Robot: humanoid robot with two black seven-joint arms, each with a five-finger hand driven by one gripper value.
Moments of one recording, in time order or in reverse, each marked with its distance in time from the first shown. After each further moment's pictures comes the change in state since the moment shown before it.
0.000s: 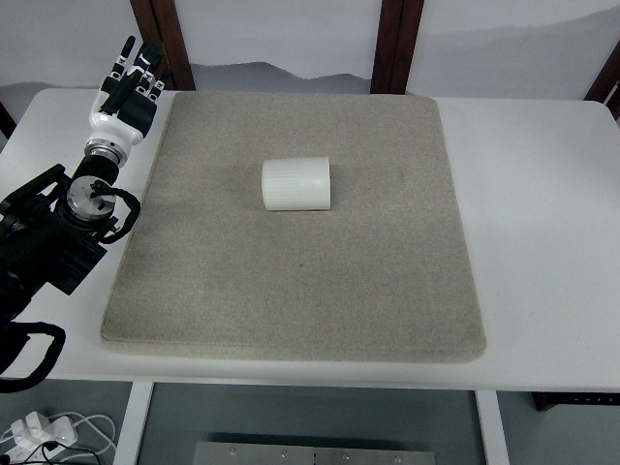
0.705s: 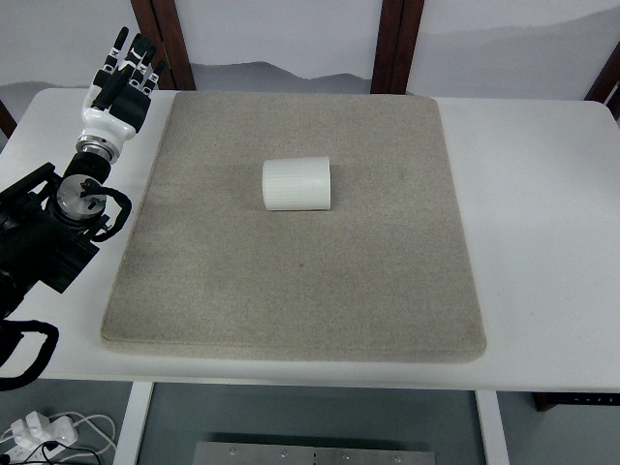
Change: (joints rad) left arm -0.003 0.018 0.005 0.008 0.006 -0.085 0.002; right arm 0.000 0.000 0.000 0.000 0.000 0.000 0.000
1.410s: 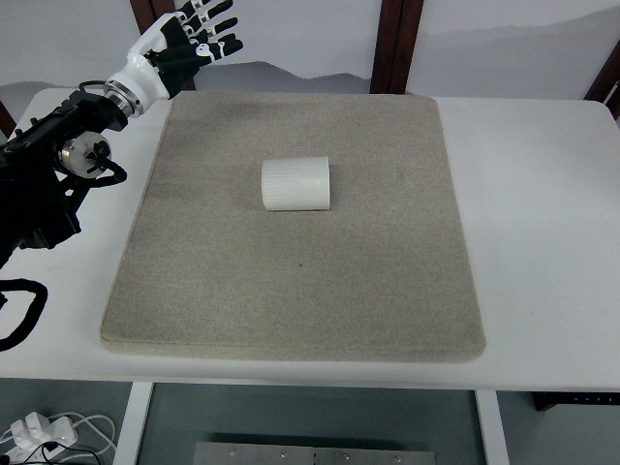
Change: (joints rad) left arm -0.129 0.061 0.013 -0.126 0.759 -0.004 -0.002; right arm 0.000 0.000 0.000 0.000 0.000 0.000 0.000
